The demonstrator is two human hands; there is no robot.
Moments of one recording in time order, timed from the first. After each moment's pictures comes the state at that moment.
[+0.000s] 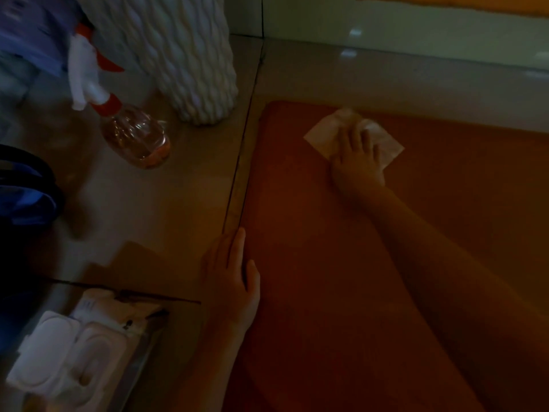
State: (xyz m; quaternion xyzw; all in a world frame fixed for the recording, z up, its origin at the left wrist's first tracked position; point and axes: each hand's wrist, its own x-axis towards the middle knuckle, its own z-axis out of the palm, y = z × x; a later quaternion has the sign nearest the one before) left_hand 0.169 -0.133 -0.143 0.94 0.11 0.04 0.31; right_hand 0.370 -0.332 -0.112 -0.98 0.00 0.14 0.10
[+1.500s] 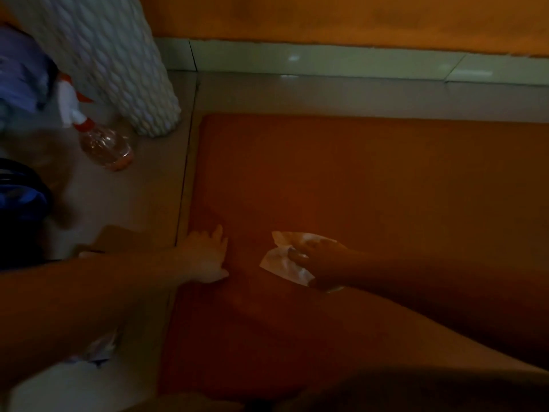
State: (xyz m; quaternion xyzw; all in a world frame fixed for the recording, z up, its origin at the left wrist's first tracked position) left_hand 0.163 -0.168 -0.019 0.84 -0.26 -0.41 -0.23; right_hand 0.122 -0.407 -0.008 -0.85 -0.26 0.44 -0.10
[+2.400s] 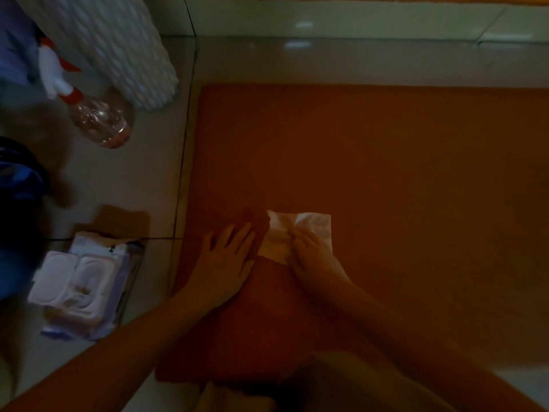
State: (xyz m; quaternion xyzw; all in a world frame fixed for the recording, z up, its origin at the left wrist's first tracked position) left_hand 0.095 -0.179 -0.067 0.94 -0.22 -0.25 -0.03; right_hand 0.079 -0.388 -0.058 -0.94 -0.10 0.23 0.22
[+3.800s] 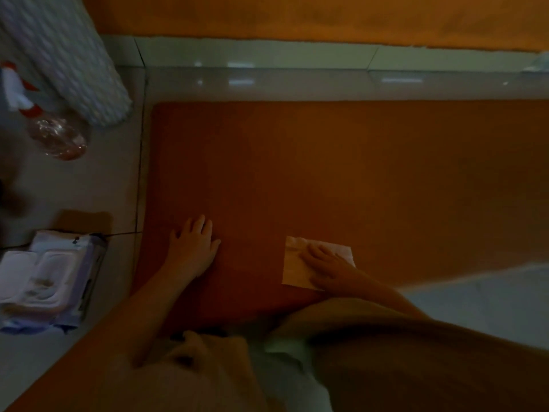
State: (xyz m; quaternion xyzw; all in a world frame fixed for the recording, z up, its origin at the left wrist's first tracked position) left_hand 0.072 -0.203 -0.049 0.95 -0.14 -0.29 0.02; right_hand -0.042 -0.486 -0.006 -0.91 -0.04 0.40 0.12
